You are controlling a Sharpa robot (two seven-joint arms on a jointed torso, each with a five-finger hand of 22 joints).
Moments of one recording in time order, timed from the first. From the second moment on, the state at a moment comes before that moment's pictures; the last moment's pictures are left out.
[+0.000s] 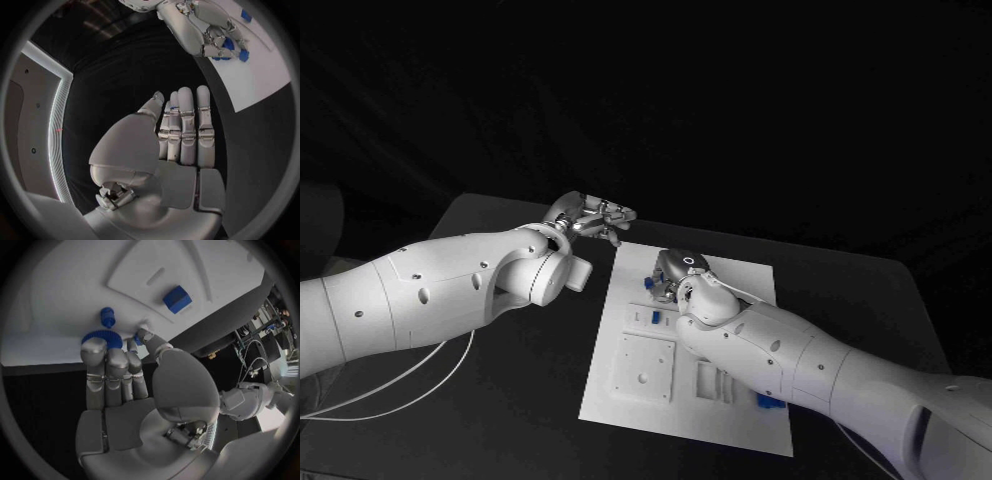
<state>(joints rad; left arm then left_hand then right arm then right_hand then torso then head) 1.30 -0.77 -0.13 1.43 -0.31 -0.54 0.13 1.33 -0.01 0.12 -0.01 0.06 1.13 0.10 0.06 0.07 1.37 0.02 0.12 0.10 1.22 -0.03 0.82 0.37 0.03 1.23 -0.06 0.08 1.05 0.97 -0.17 0.09 0.92 -1.83 -0.38 -0.47 1.24 -0.13 0.41 -0.13 0.24 1.21 0.06 0.06 0.08 1.28 -0.02 1.08 1.21 1.46 -0.07 1.02 1.08 0.07 1.47 -0.10 0.74 1.31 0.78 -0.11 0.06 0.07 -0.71</state>
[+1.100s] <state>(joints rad) 1.30 -0.77 -0.13 1.43 -0.31 -0.52 0.13 1.34 -0.01 0.12 -0.01 0.06 1.12 0.10 0.06 0.07 1.37 0.02 0.11 0.10 1.22 -0.03 0.82 0.38 0.03 1.23 -0.06 0.08 1.05 0.97 -0.17 0.09 0.91 -1.79 -0.39 -0.43 1.14 -0.18 0.19 -0.01 0.29 1.11 0.09 0.06 0.07 1.26 -0.01 1.06 1.18 1.45 -0.07 1.01 1.09 0.07 1.47 -0.10 0.74 1.31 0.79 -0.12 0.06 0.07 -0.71</state>
